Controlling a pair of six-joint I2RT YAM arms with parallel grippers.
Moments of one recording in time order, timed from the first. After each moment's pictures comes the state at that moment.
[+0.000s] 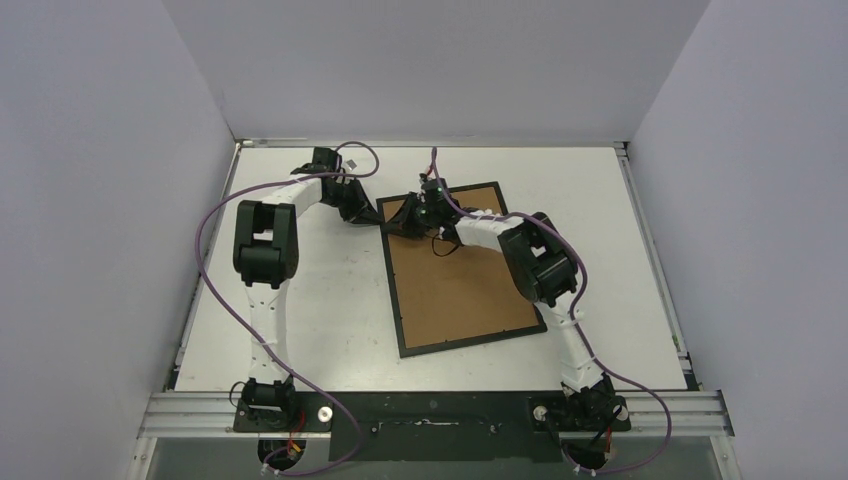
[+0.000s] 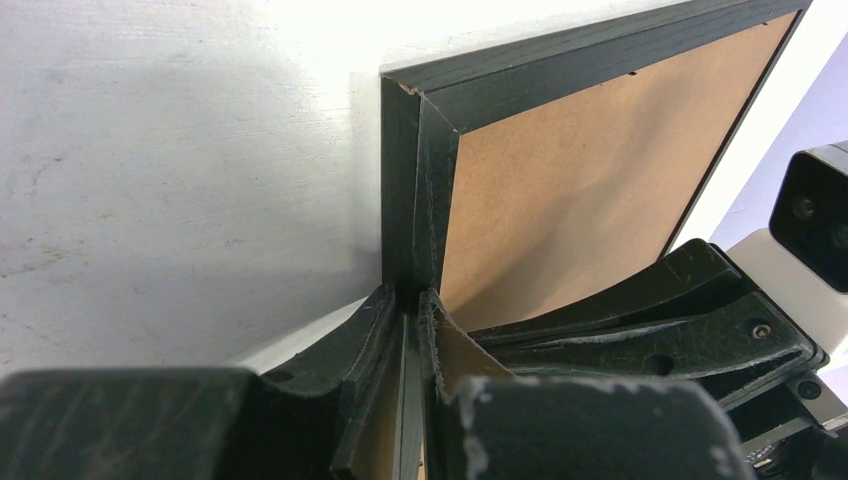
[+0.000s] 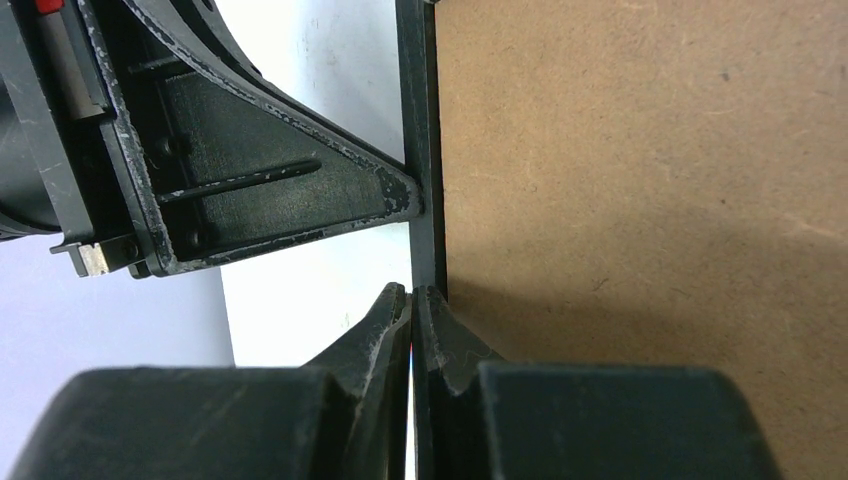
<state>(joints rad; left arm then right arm) -0.14 2.32 1.76 -0.57 0.58 -0.57 0.60 2.35 1.61 0.14 -0.38 0.96</state>
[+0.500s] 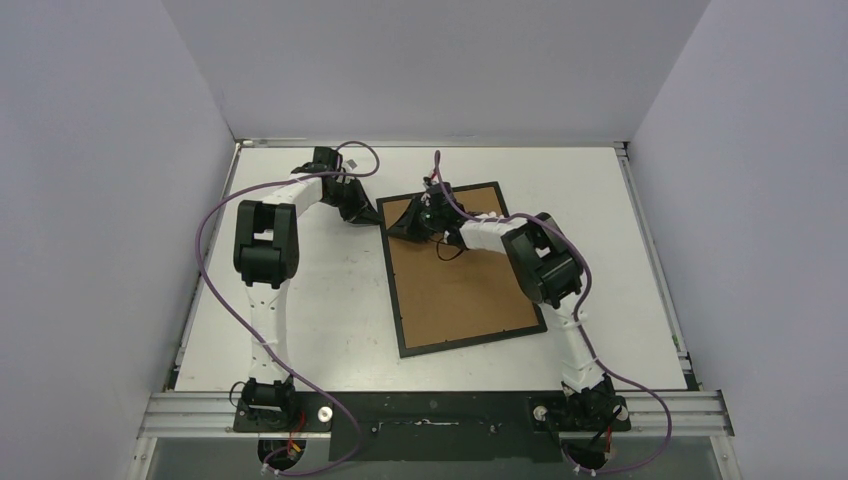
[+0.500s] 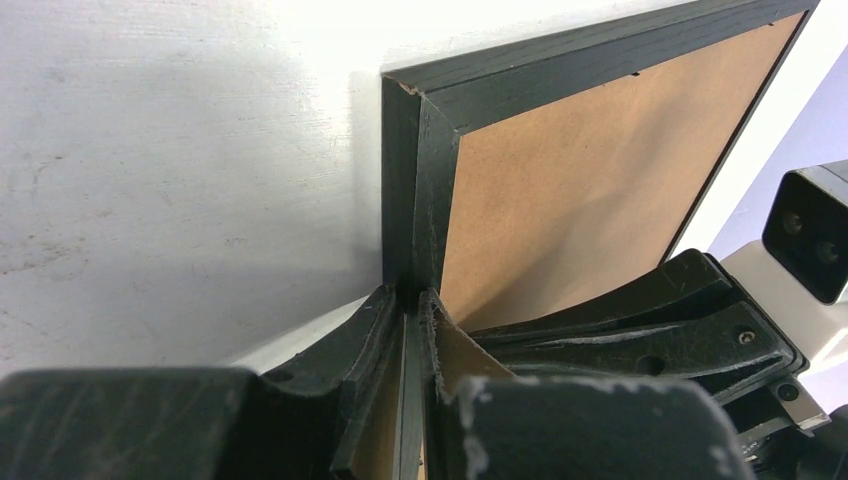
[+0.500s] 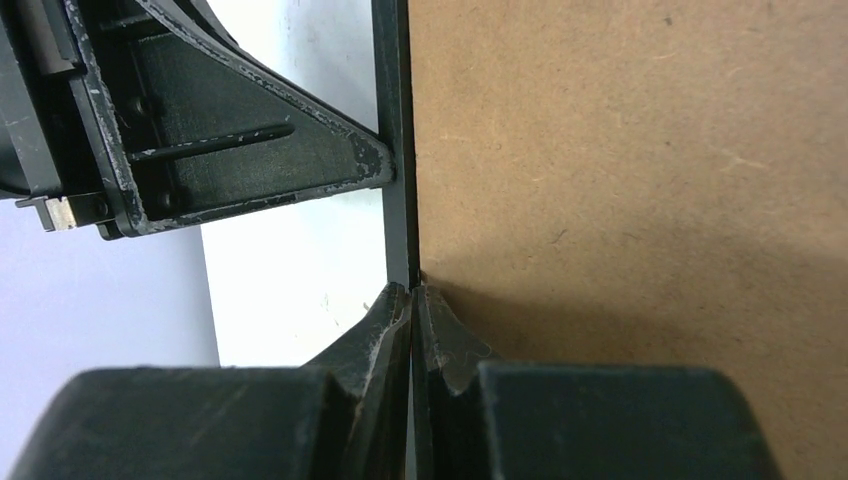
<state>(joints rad) -0.14 2.33 1.77 -0.58 0.57 -0.57 0.59 2.30 1.51 0.20 -0.38 0.93</state>
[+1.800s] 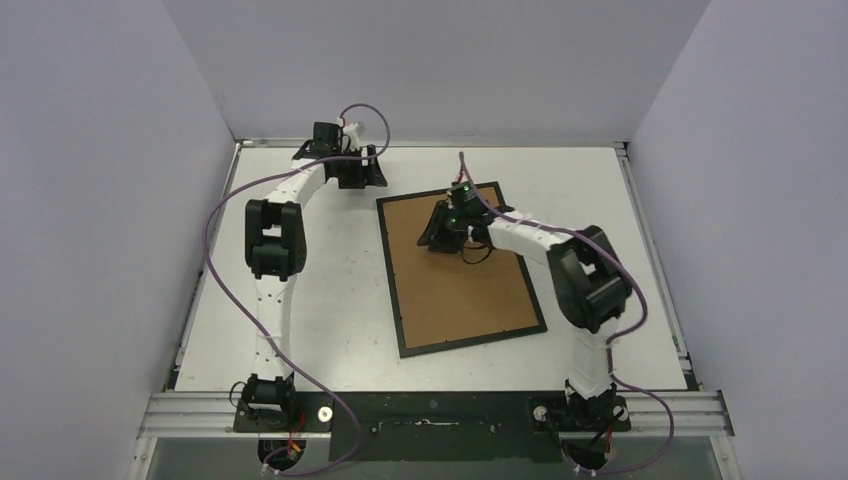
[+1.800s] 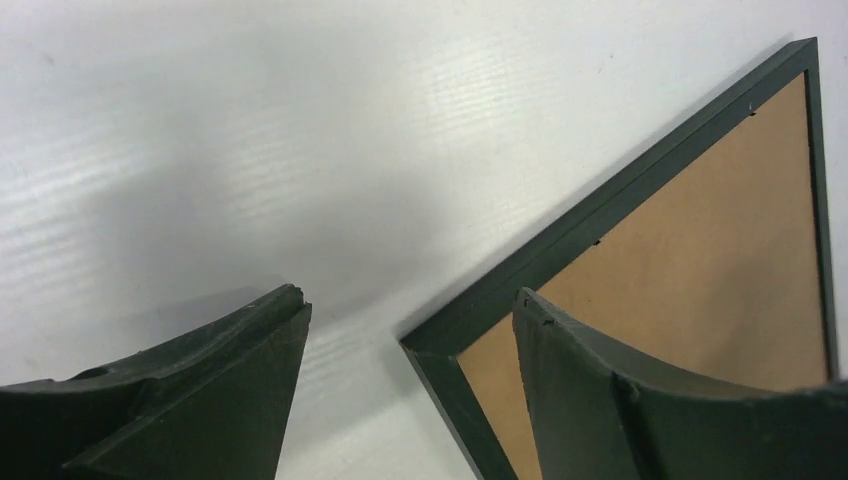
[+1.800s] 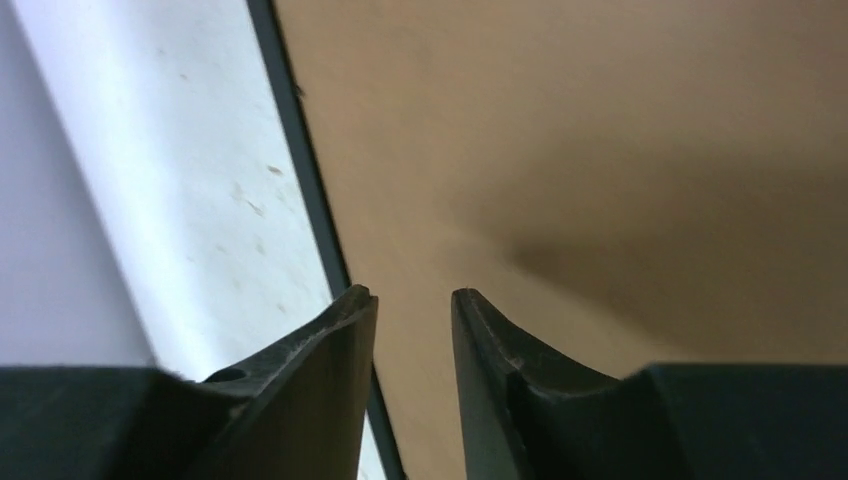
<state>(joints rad) -0.14 2.46 2.09 -0.49 0.48 -0.24 0.57 2.05 1.36 -0.11 -0.28 0.87</state>
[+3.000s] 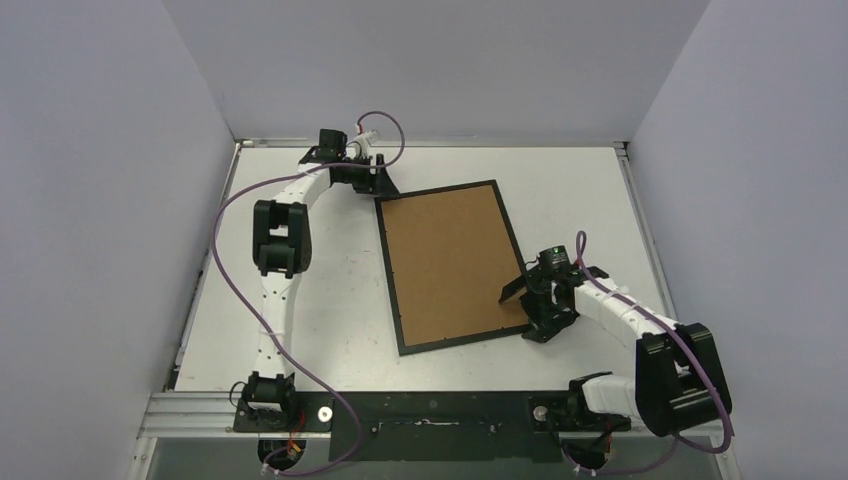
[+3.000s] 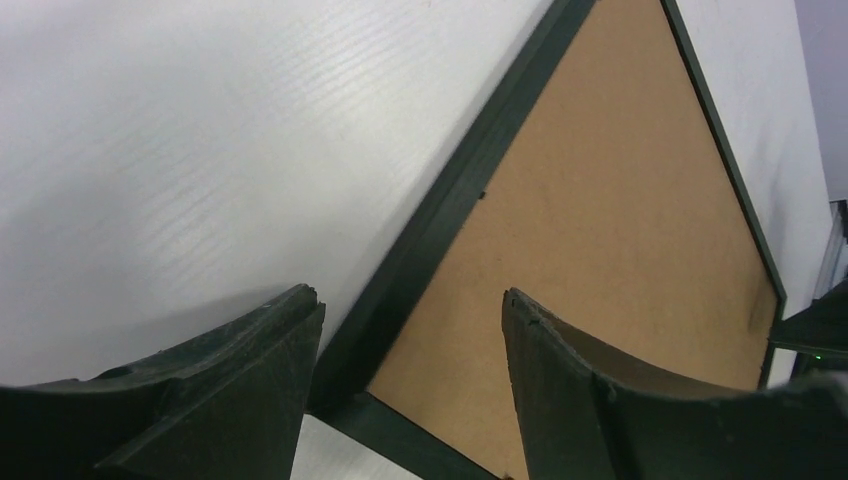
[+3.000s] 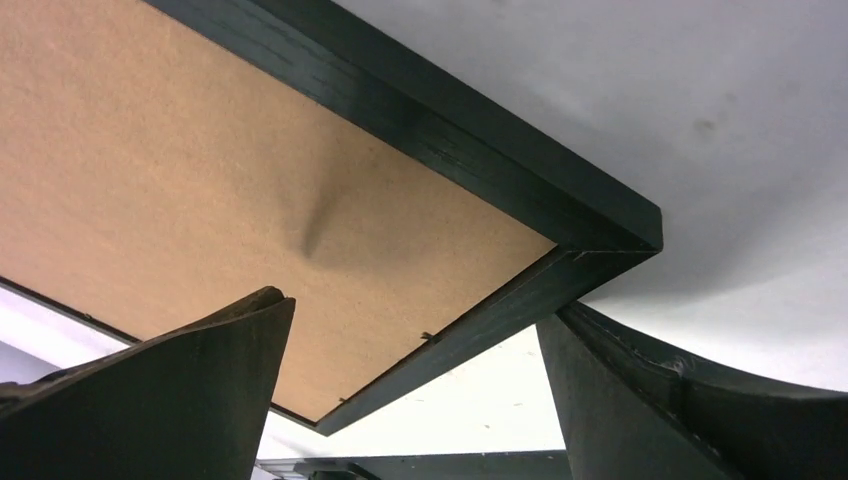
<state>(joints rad) -0.14 2.59 2.20 -0.48 0.83 -0.06 0.26 1.25 0.59 -0.63 -0.14 1.24</state>
